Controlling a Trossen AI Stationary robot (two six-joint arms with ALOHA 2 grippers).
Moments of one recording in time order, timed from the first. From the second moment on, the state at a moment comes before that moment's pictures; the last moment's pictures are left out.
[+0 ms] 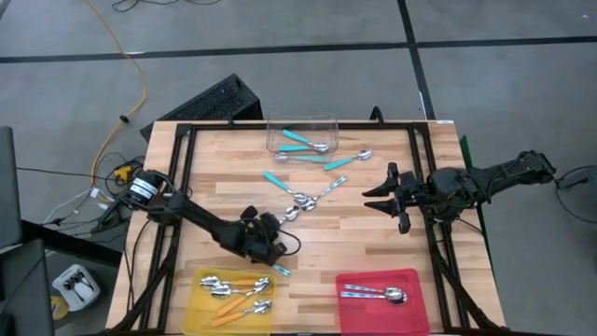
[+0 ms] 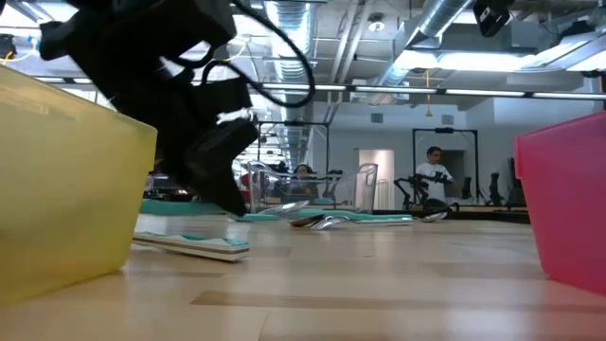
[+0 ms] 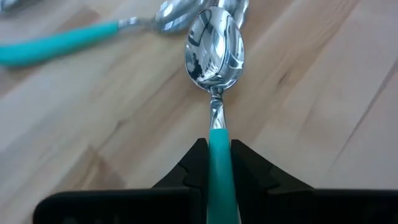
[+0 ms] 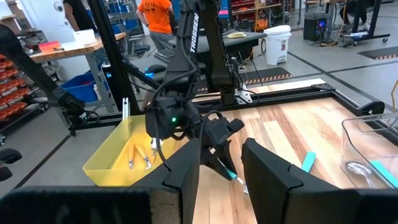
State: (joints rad) left arm -0.38 1.84 0.94 -0.30 -0.72 -0.93; right arm 0.28 0.66 0.62 -0.05 0.23 0.20
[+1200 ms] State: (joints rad) left arm 0.04 1.63 1.18 -0.24 -0.50 -0.20; right arm 0.28 0.66 0.62 -0.10 0.22 0.22
